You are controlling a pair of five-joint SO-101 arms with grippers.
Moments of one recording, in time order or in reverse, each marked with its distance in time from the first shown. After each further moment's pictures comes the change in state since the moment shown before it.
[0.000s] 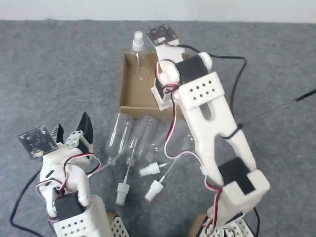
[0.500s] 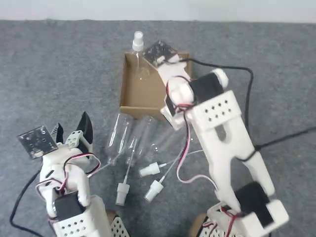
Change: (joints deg) left arm 0.0 0.0 0.0 -0.2 -0.1; right arm -0.1 -16.9 17.2 0.0 15.7
